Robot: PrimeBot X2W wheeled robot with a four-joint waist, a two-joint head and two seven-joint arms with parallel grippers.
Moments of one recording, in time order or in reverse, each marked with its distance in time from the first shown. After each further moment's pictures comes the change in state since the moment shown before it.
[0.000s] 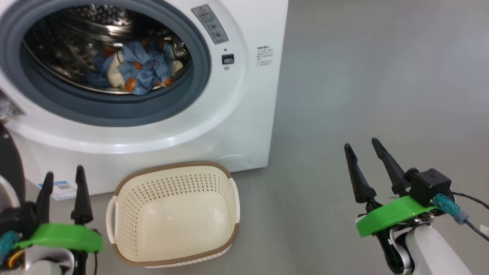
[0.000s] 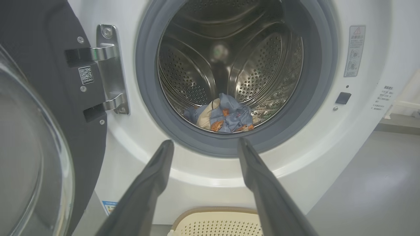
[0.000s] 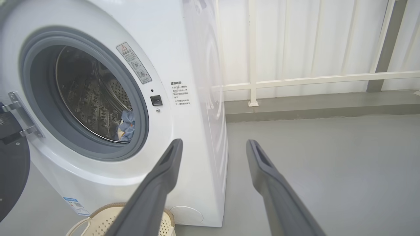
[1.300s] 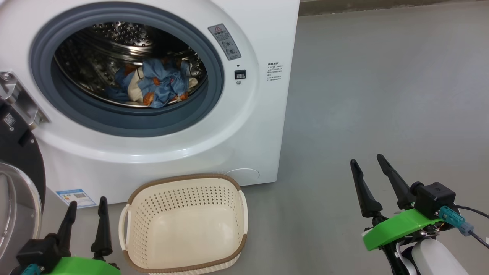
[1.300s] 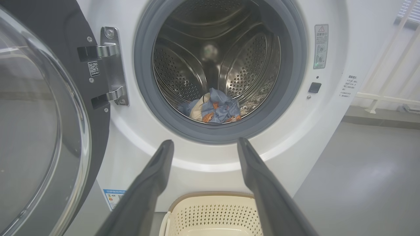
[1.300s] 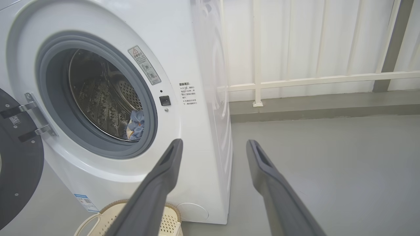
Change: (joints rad) left arm 0.181 -0.047 -0.005 -0.123 0.048 -0.030 0.000; right arm 0.061 -0.037 0.013 0.004 0.046 0.000 0.000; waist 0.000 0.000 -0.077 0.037
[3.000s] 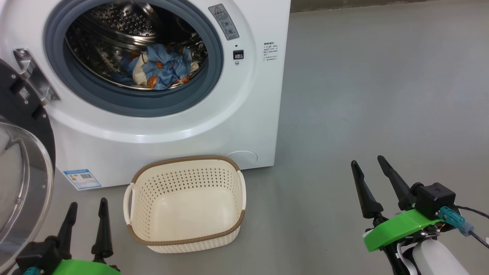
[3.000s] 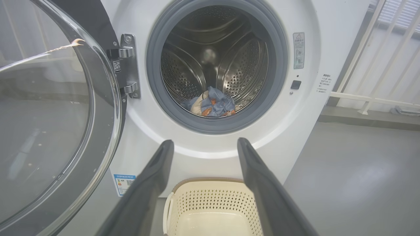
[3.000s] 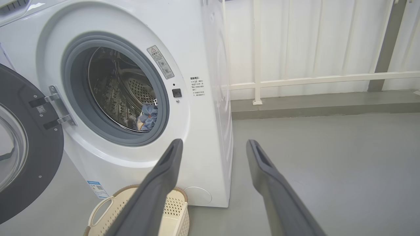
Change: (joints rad) left arm 0.018 -0.003 0.001 -0.026 -0.003 -0.001 0.000; right arm 0.000 -0.006 0.003 0.009 0.002 0.000 0.000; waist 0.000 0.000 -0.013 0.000
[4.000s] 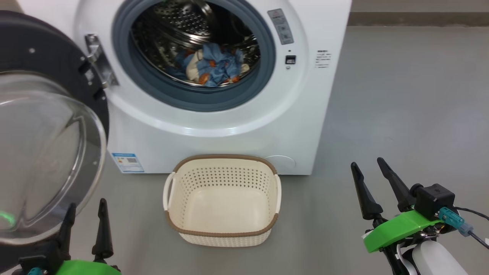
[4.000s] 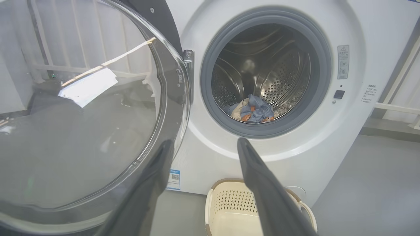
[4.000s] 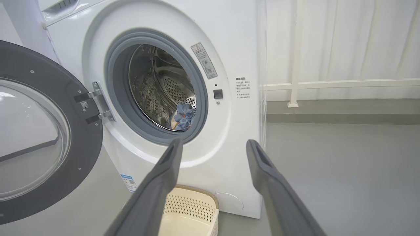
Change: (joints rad) left arm 0.000 -0.032 0.038 0.003 0.066 0.000 0.000; right arm 0.000 0.000 0.004 0.011 0.011 0.000 0.000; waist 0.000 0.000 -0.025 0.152
